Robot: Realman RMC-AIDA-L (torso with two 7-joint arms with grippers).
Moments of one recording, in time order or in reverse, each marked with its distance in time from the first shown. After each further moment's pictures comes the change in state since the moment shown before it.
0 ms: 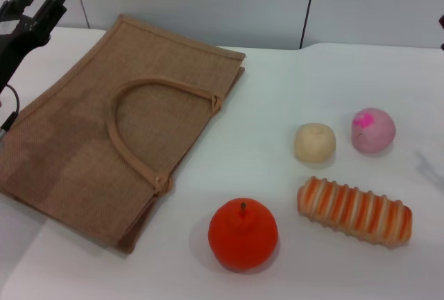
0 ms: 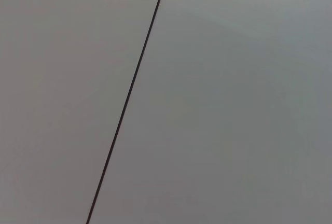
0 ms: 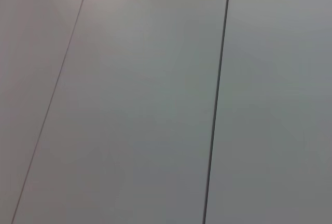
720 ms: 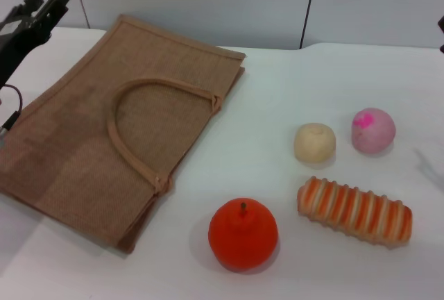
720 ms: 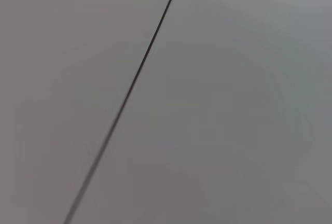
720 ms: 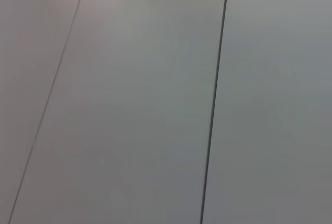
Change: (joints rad) left arm -0.014 0.010 0.002 -0.033 0.055 -0.029 -0.172; right arm 0.000 0.000 0.000 0.004 0.000 0.015 0.000
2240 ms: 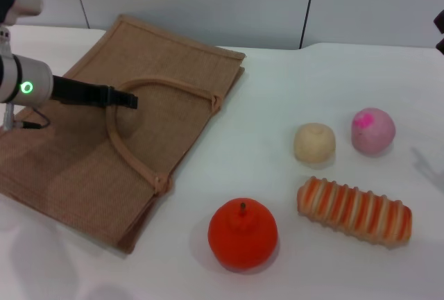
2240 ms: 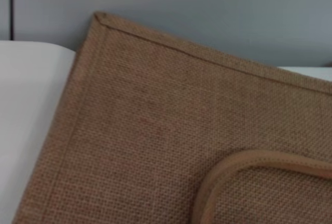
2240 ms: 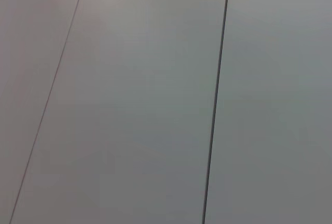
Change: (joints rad) left arm -0.407 0.053 0.004 -0.307 1.298 -0.274 -0.934; right arm 0.012 -0.002 -0.002 0.005 -0.002 0.008 0.000
